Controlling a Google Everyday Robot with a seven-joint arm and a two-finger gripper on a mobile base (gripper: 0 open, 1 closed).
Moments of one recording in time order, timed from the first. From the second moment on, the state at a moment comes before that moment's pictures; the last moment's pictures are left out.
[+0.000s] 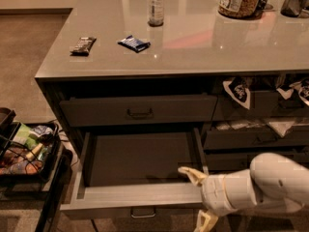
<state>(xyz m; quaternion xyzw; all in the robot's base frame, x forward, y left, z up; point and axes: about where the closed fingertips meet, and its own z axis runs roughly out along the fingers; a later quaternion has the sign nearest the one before) 0.360 -0.095 0.607 -0.70 0.59 0.21 0.34</state>
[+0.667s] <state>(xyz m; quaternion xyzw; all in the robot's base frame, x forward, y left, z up) 0.358 -0.087 0.568 -0.68 0.61 0.22 0.35</state>
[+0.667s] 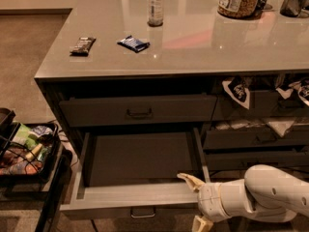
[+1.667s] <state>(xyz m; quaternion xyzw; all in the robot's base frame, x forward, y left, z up) 0.314 -0.107 0.512 -0.65 0.63 0.25 0.33</state>
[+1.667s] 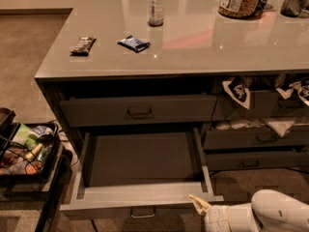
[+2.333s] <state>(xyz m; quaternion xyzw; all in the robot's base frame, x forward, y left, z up) 0.304 -0.102 0.472 -0.64 0.64 0.28 0.32</state>
